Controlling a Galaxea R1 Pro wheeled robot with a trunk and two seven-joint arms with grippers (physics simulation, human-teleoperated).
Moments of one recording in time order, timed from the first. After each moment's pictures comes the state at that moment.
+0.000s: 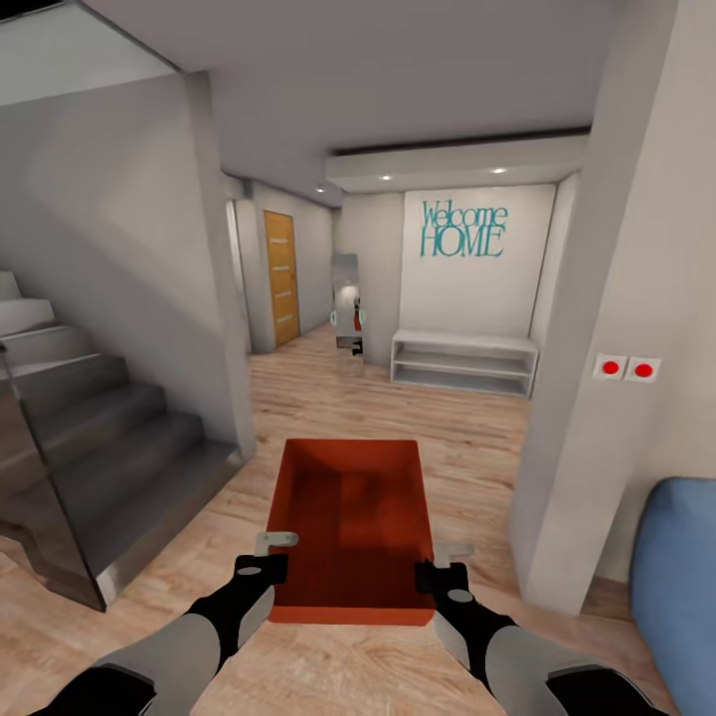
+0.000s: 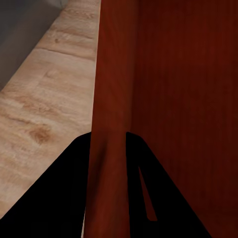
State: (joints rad) left arm -0.75 -0.10 -0.22 -0.18 0.19 0.05 0.27; right arm -0.75 0.14 0.08 -0.05 -0.02 -0.20 -0.19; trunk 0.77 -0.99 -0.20
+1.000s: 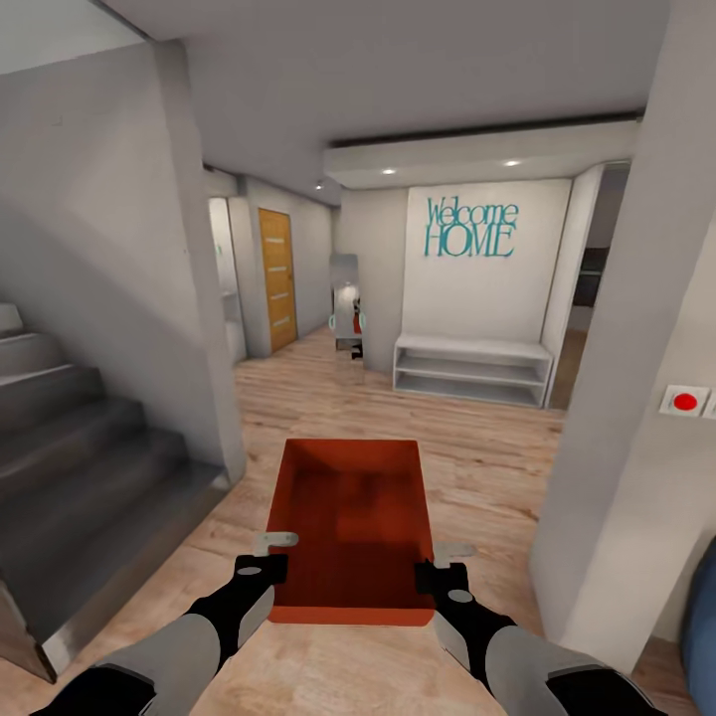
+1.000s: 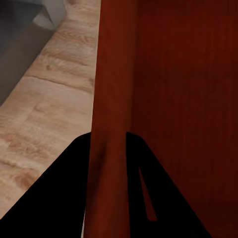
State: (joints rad) left arm -0.75 -0.10 -0.22 -0.18 0.19 0.05 0.27; right arm -0.75 0.14 0.08 -0.04 -0.02 -0.20 -0.19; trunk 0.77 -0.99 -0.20
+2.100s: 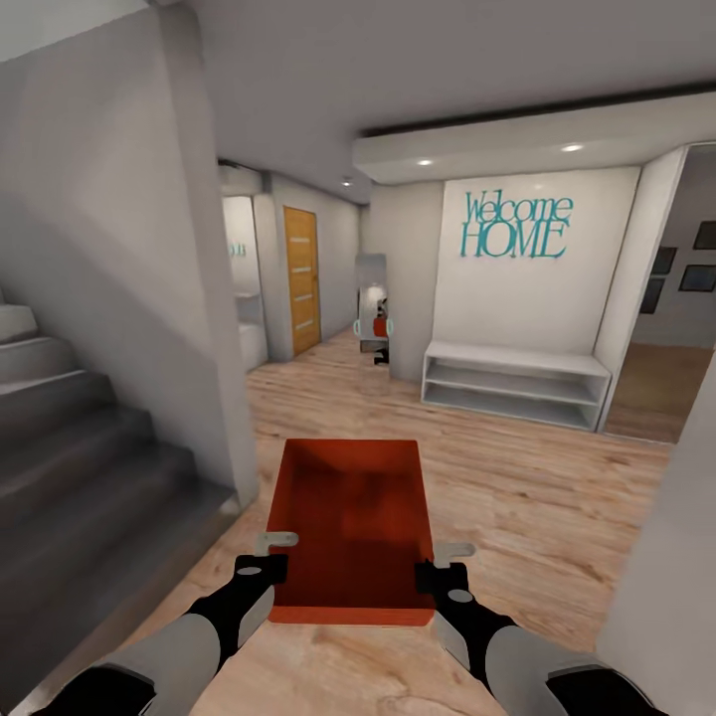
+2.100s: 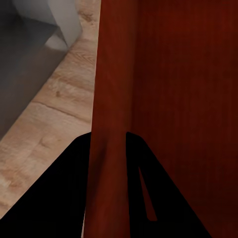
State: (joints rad) left arm -0.75 -0.10 -0.22 -0.18 0.19 0.05 0.27; right arm -0.75 0.14 0.08 -0.05 -0.02 -0.20 -0.19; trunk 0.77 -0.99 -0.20
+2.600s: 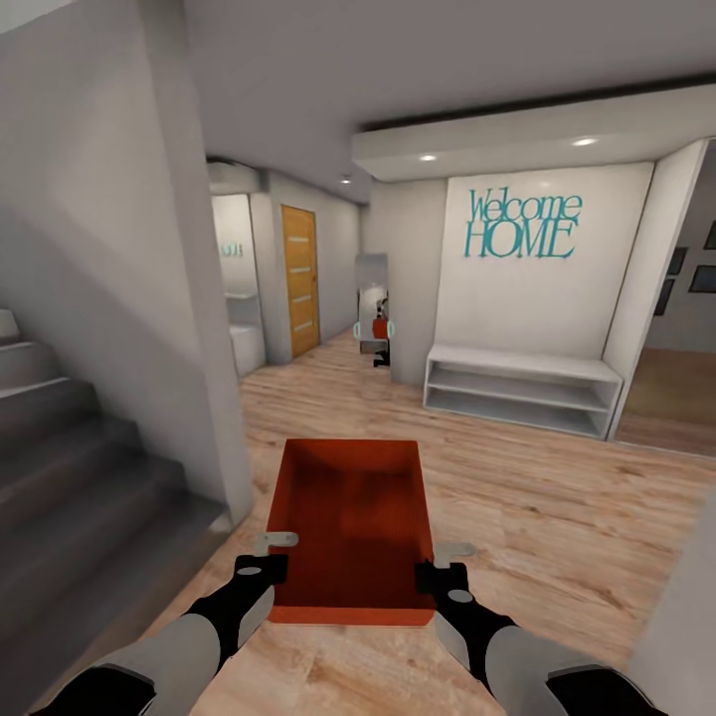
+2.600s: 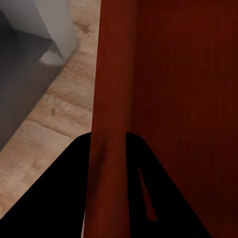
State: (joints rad) left arm -0.75 -0.10 -0.22 -0.18 0.19 0.05 0.27; right arm -0.75 0.14 0.08 -0.04 -0.02 -0.20 -0.19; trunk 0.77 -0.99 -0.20
